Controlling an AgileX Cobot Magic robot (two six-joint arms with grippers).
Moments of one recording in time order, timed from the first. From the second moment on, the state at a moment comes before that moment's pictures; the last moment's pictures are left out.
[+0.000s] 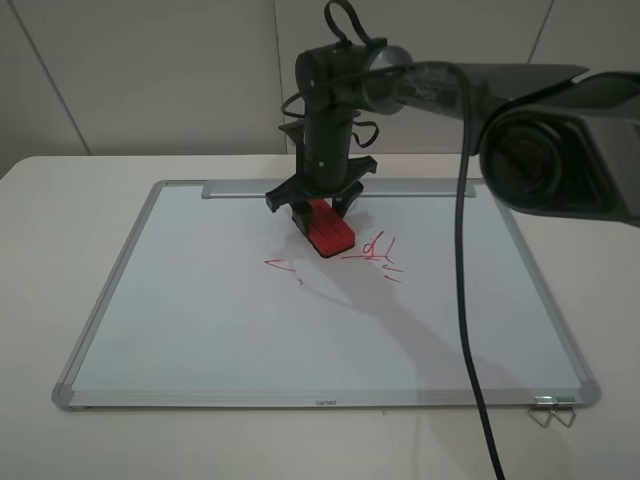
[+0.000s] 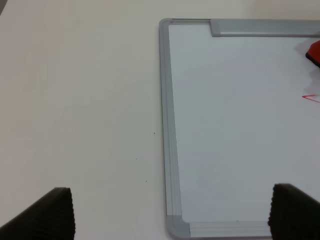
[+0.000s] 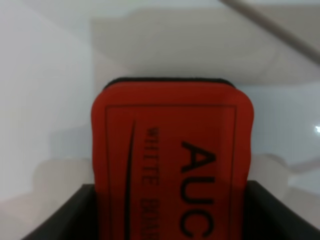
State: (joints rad) left arm -0.02 -0.01 -0.50 -0.05 1.06 0.00; right arm 0.58 2.54 -2.18 -0.06 1.22 0.09
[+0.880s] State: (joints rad) left arm -0.02 -0.01 -0.50 -0.05 1.06 0.00; right arm 0.79 2.54 -2.17 -0.01 1.21 0.09
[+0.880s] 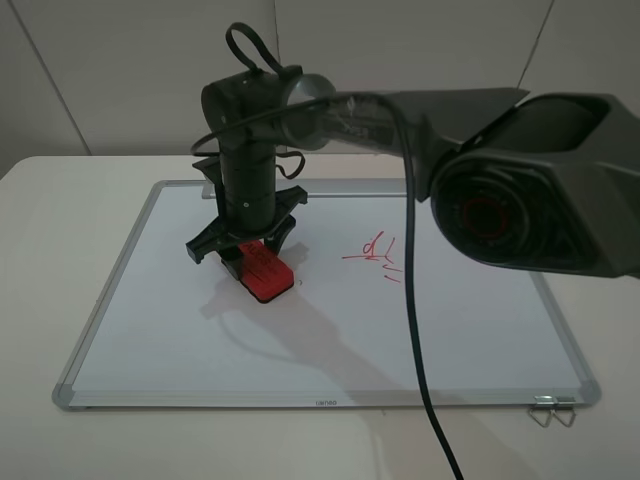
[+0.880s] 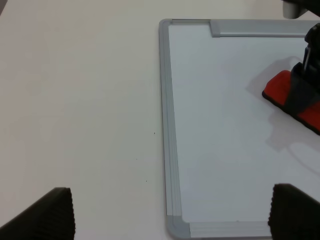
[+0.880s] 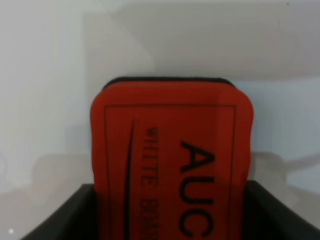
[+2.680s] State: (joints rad) left arm -0.02 -0.01 -0.50 -0.05 1.06 0.00; right arm 0.69 2.26 -1.68 -0.09 0.90 0.09
